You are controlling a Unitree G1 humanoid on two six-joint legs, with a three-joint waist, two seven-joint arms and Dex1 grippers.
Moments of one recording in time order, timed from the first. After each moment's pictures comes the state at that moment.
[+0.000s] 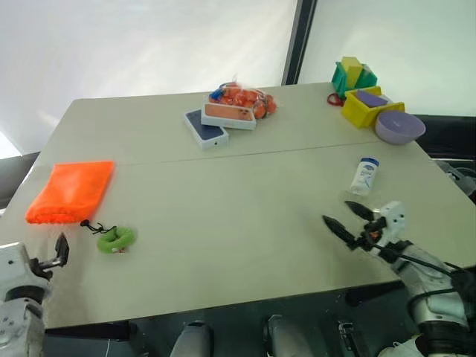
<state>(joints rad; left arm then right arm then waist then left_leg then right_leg) 0.24 0.41 0.64 -0.06 -0.29 0.05 -0.21 -0.06 -0.51 -0.20 0.09 0.42 0.07 0.84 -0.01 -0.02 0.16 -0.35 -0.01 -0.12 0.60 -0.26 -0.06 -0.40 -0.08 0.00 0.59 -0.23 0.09</state>
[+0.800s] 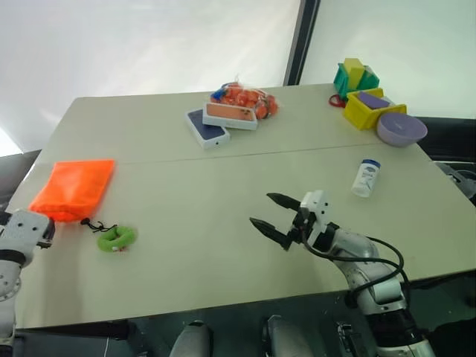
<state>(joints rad) 0.08 0.79 0.43 0.29 0.17 -0.08 -0.17 -0.15 -0.35 0.08 -0.15 0.39 0.19 0.79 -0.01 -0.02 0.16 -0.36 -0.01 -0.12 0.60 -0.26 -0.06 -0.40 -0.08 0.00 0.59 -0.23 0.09</state>
